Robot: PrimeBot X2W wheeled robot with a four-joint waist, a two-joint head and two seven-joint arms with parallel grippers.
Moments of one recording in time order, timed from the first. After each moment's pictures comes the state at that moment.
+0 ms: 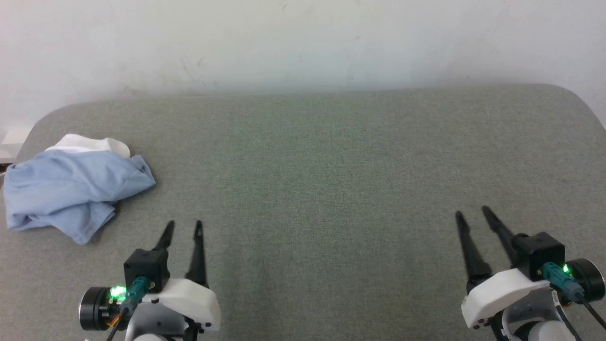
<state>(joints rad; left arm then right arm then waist) 0.01 0.04 0.00 0.01 -0.01 0.01 0.00 0.02 -0.05 0.00 0.00 0.01 0.13 0.00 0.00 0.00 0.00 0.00</state>
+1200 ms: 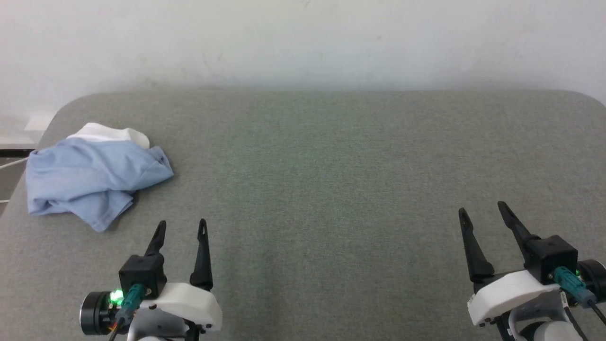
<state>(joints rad) 0.02 0.04 -0.02 0.01 -0.05 0.04 -0.06 0.02 -0.05 -0.03 0.01 0.01 0.13 -0.06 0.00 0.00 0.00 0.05</state>
